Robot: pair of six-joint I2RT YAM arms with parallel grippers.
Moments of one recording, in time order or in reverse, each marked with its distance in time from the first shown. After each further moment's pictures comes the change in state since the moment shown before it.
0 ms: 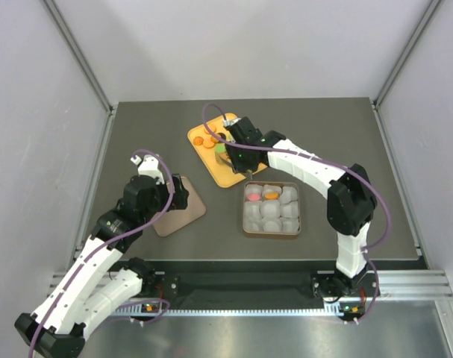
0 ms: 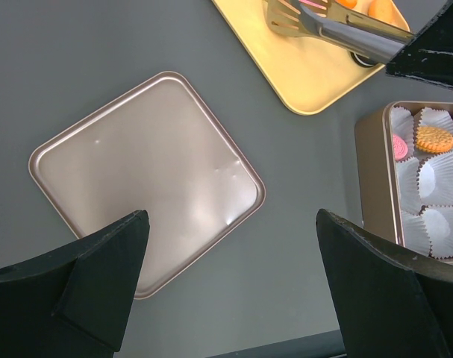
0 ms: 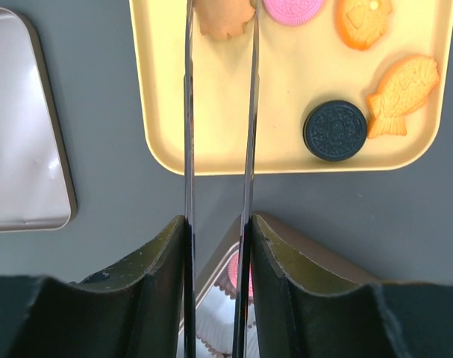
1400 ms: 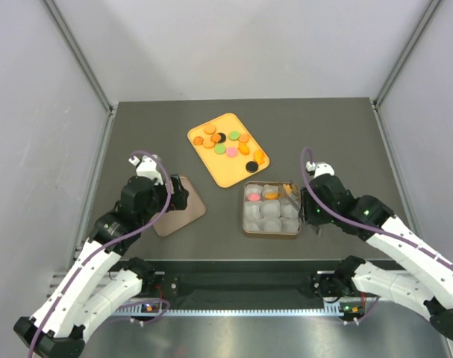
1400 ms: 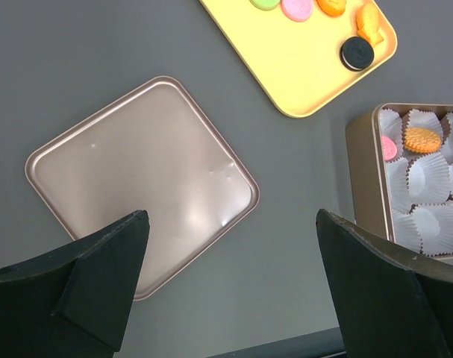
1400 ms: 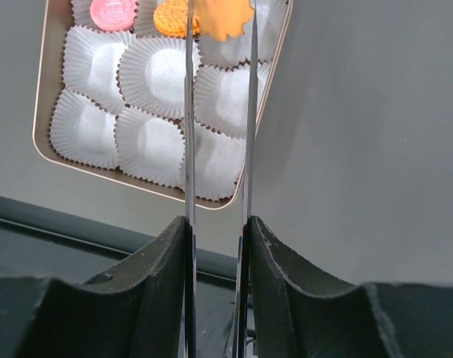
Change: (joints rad) left arm -0.001 -0.027 0.000 0.000 0.011 0.000; right arm 0.000 -1.076 -0.765 -0.290 0.154 0.228
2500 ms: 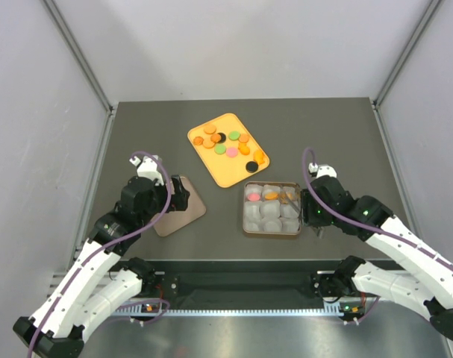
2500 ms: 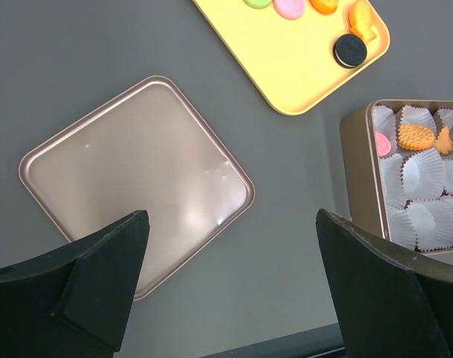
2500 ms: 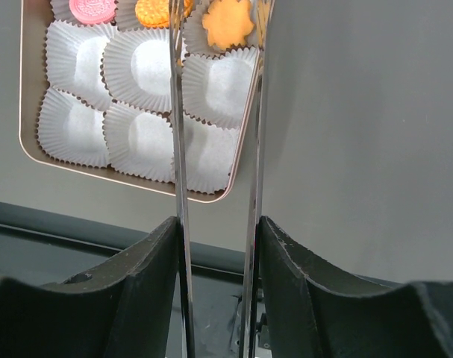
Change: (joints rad) left arm -0.010 -0.004 0.000 0.000 0.008 0.000; right arm 0.000 -0.003 -0.012 -0.031 0.019 0.056
